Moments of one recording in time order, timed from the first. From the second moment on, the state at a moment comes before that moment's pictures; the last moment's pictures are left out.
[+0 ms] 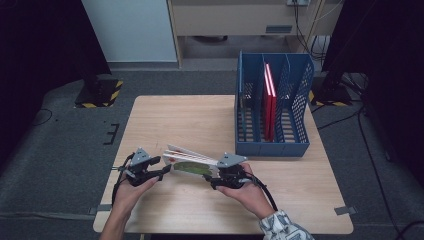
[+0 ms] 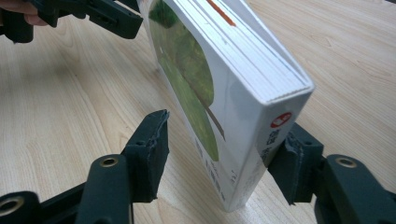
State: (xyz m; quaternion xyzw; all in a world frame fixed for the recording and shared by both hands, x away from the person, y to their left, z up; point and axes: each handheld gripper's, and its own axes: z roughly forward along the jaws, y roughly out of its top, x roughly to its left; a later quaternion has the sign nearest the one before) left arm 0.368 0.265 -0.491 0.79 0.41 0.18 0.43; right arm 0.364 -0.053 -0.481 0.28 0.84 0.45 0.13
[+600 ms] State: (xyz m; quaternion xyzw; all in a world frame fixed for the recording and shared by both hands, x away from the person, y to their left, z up) left arm 0.361 0.261 -0.500 0.81 0.41 0.17 0.39; right arm 0.371 -0.055 -0.472 0.28 0.85 0.43 0.11
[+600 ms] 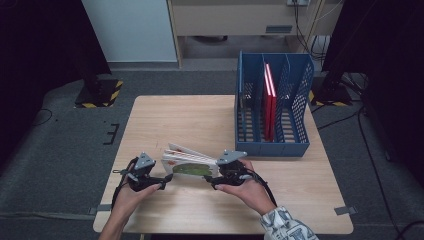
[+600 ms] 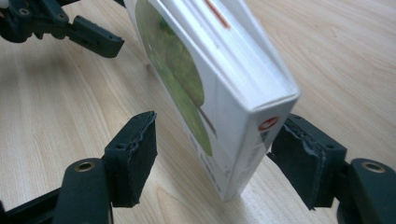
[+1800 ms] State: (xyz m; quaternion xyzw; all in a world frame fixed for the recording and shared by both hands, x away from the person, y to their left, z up) left arm 0.362 0.267 -0.506 0.81 0.43 0.17 0.35; right arm 0.403 -0.026 -0.461 0.22 0.89 0.40 0.08
